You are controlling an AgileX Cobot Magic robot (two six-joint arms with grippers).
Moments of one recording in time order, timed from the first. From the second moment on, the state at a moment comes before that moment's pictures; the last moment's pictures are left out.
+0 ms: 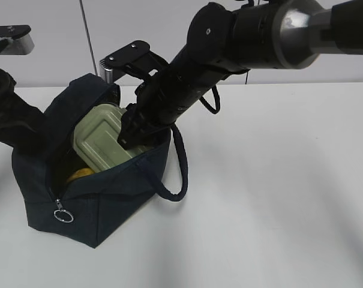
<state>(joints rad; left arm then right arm) -0.21 1.50 -1.13 -0.24 1.00 0.27 0.57 2.06 -1.63 0.52 0.66 -0.80</state>
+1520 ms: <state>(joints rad) -0.21 1.50 -1.13 -0.24 0.99 0.27 0.56 2.10 -1.83 0.21 0.99 -0.09</state>
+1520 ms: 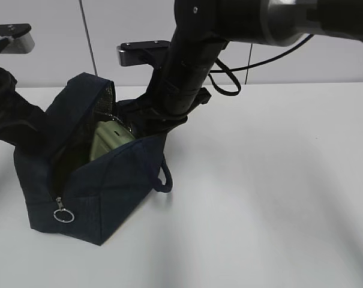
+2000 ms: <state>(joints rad) -0.37 1.70 -1.34 -0.27 0.99 0.26 0.43 1.76 -1.35 0.19 0.74 -0.09</state>
